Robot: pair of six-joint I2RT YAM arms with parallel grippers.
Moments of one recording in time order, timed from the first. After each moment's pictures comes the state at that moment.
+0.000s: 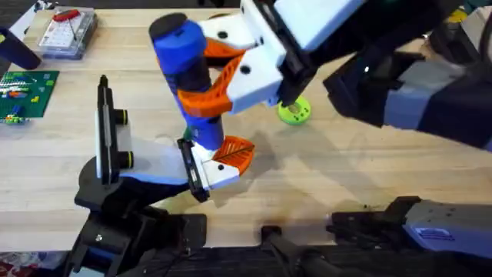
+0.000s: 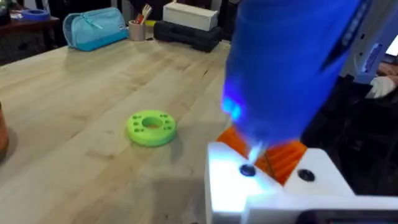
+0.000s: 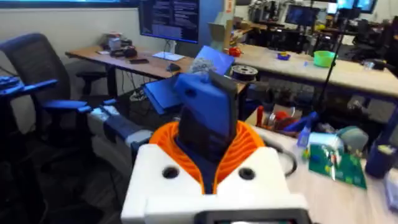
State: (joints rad) left arm -0.25 0.00 0.01 -0.07 0.94 -0.11; right arm 0.68 1.45 0.93 0.99 -1.29 0.34
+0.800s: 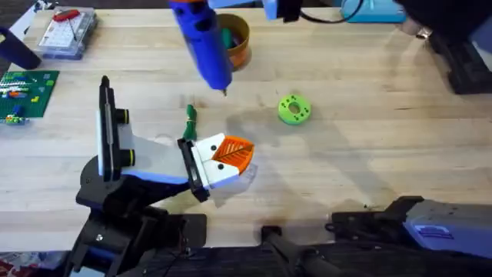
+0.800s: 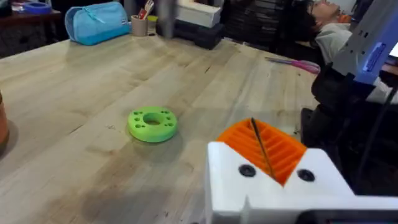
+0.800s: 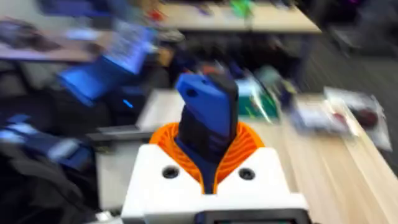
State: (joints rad) left arm -0.25 0.00 0.01 -0.08 0.94 -0.11; right arm 0.59 1.44 1.39 -0.06 -1.06 -0.11
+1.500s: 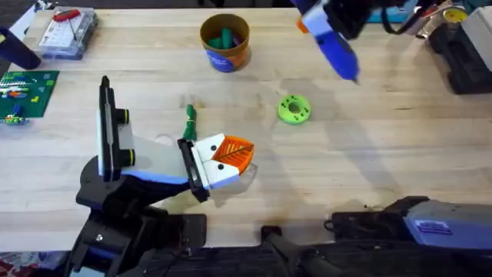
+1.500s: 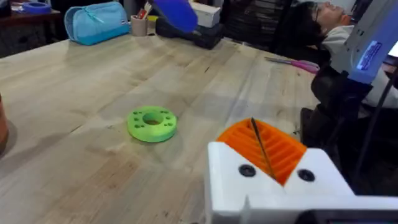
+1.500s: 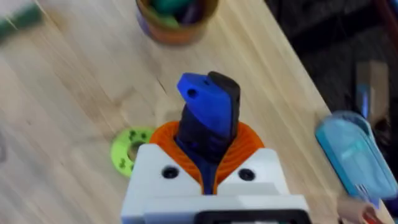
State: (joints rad) left arm -0.25 0.00 0.01 -0.08 0.94 -0.11; right arm 0.40 1.45 1.52 -0.91 -0.06 -0.59
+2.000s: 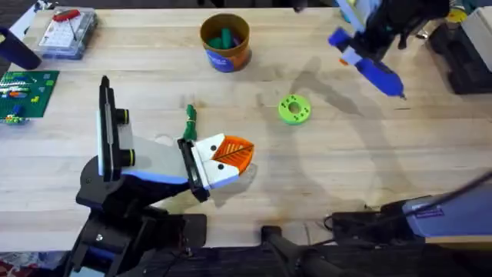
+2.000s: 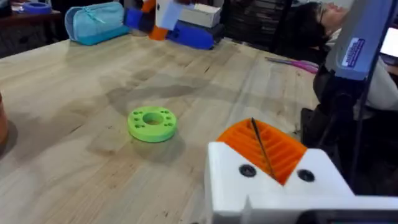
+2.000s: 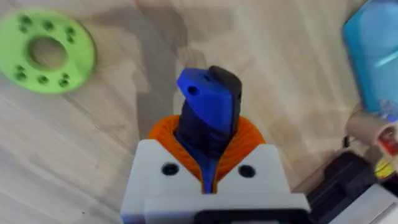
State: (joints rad) left arm -0.25 0.00 0.01 -0.08 0.94 -0.11; right arm 0.14 1.64 1.44 -0.98 0.08 -0.84
